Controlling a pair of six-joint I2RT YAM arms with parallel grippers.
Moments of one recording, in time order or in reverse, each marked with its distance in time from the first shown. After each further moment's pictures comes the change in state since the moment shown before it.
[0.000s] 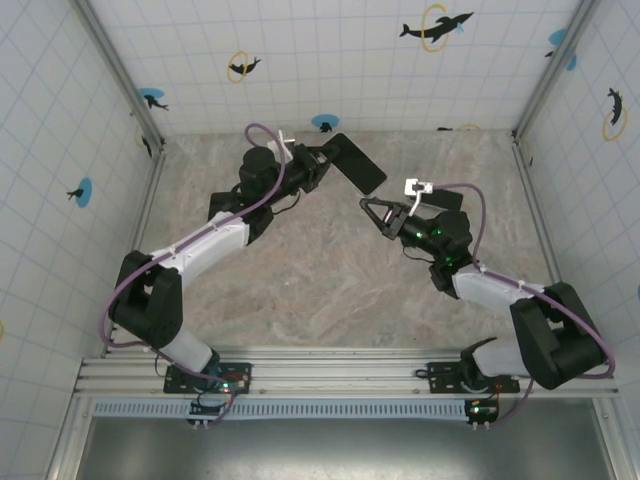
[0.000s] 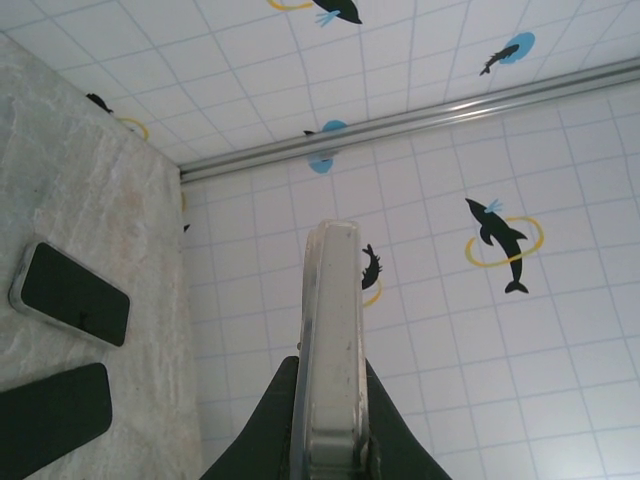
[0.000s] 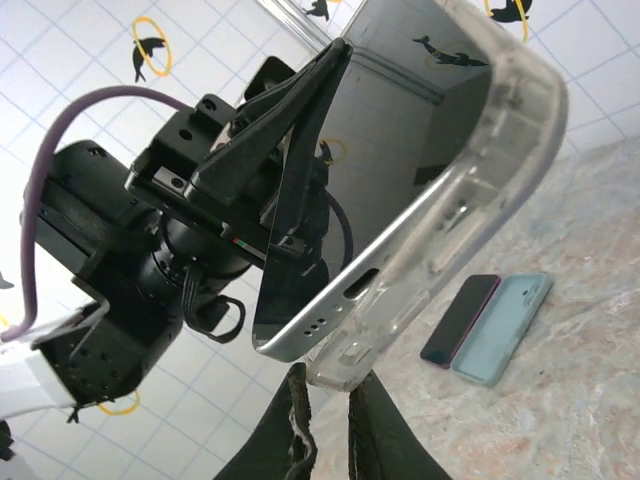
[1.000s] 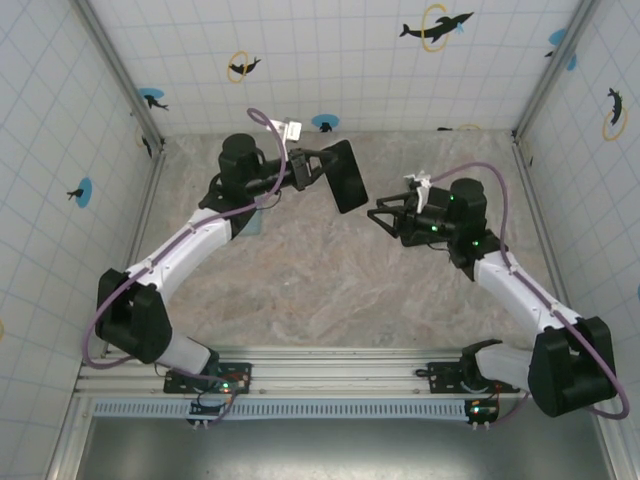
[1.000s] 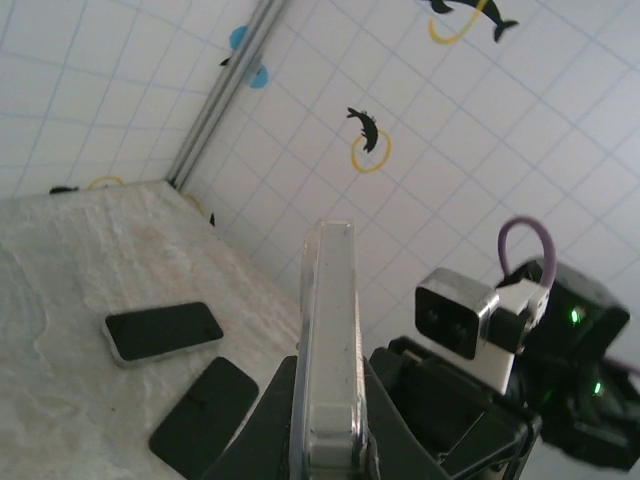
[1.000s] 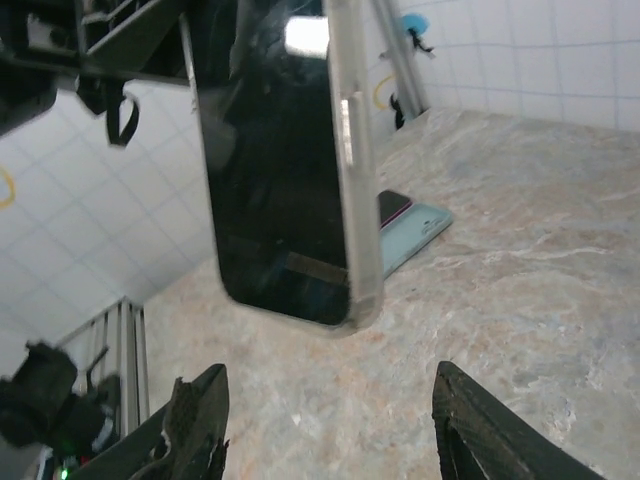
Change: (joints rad) left arm 0.071 -0.106 0.074 -0.226 0.354 0.820; right arm -0.137 -0.141 0.266 -0.836 -0.285 -0.743
